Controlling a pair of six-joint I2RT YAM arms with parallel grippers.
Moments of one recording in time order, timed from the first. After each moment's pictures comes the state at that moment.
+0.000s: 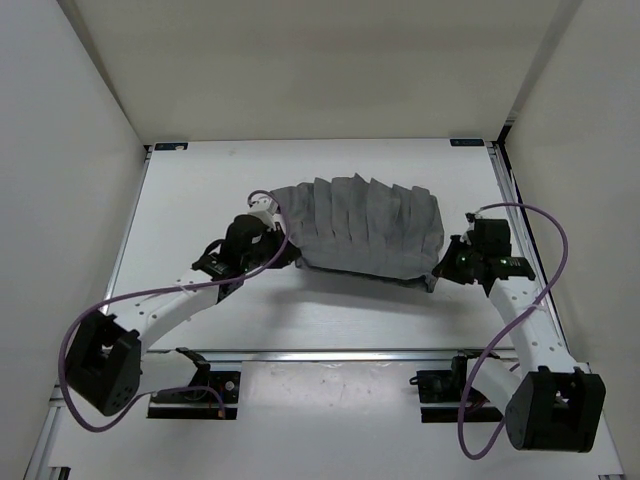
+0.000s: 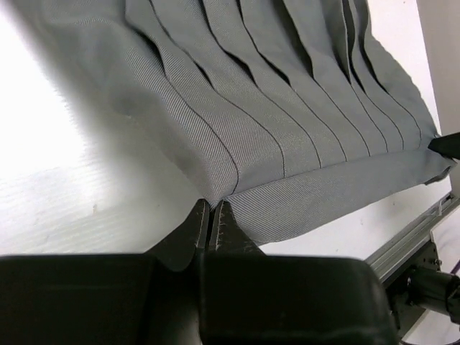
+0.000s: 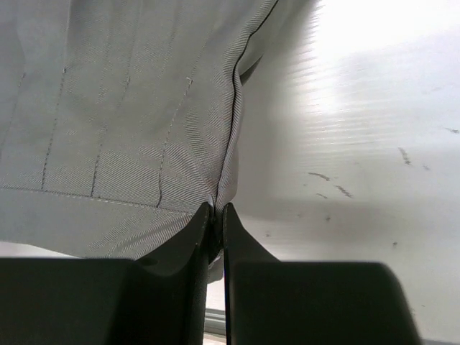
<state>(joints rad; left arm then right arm) -0.57 1.24 0.70 0.02 0.09 -0.57 0.00 1.00 0.71 -0.63 -0.21 0.31</state>
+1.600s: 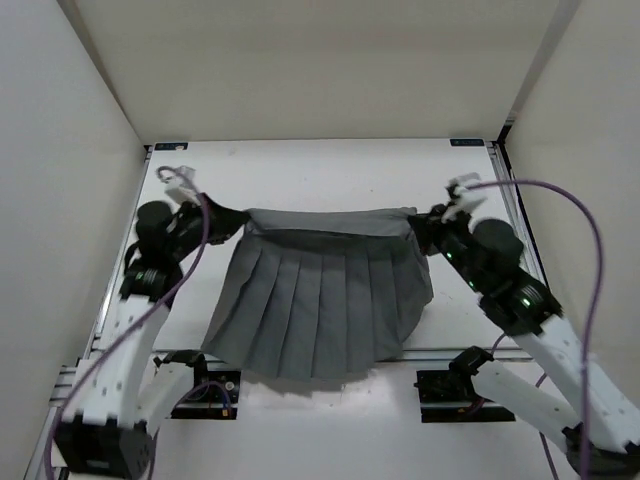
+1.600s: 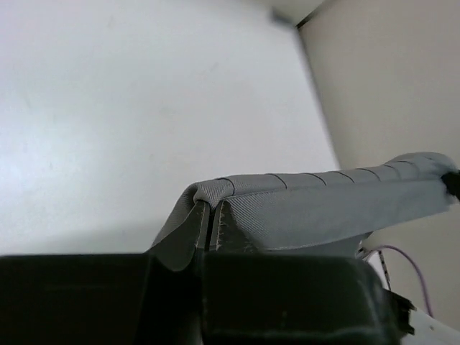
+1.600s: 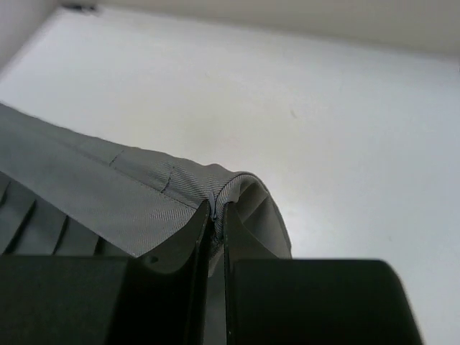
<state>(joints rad) -0.10 0.79 0.85 -0.20 0.48 -0.60 0.66 0.70 0.97 -0.40 0.19 0.15</state>
